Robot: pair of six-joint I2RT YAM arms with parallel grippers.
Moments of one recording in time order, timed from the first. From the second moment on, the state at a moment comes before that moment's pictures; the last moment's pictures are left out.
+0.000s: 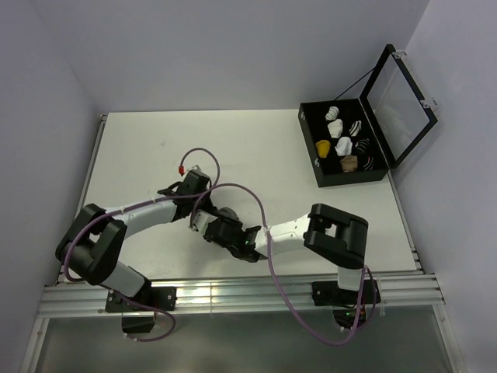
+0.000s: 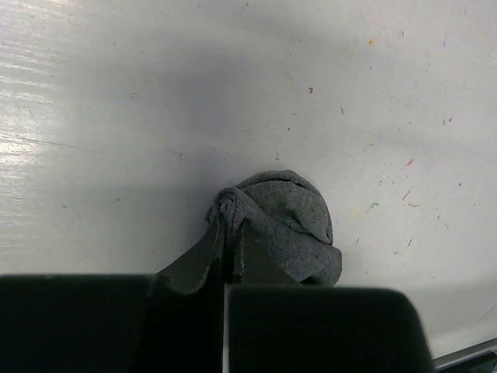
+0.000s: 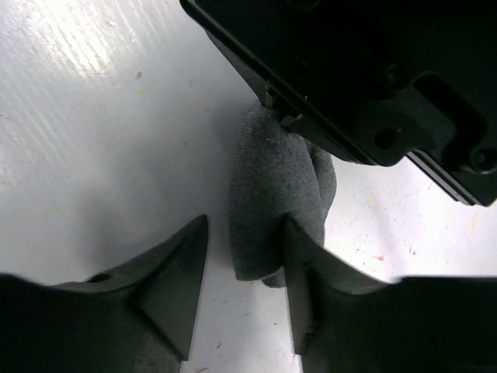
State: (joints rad) left arm -0.60 1.51 0.76 -0.19 -0.07 -0.91; right arm 1.24 1.84 0.91 0.17 0.53 -0.22
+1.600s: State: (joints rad) left arm -0.57 1.30 0.42 0.18 -0.15 -1.23; right arm 0.75 1.90 1.08 -0.04 -0.55 0.20
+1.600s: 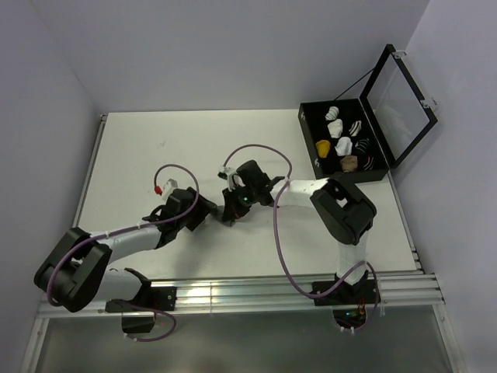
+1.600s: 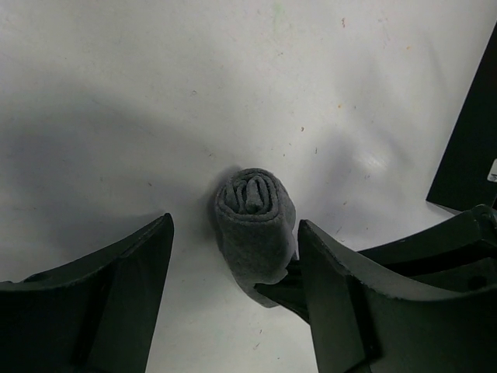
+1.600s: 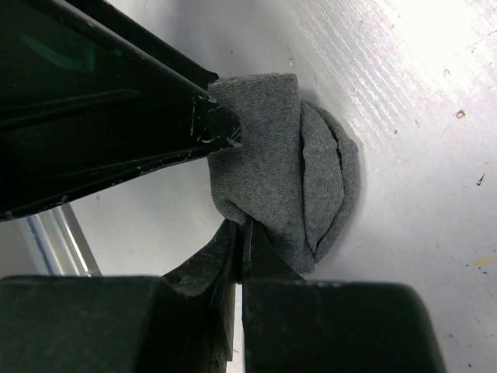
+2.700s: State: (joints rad) left arm -0.62 1.50 0.65 -0.02 -0.15 -1.14; right arm 0.73 1.59 0.85 0.07 -0.44 0.21
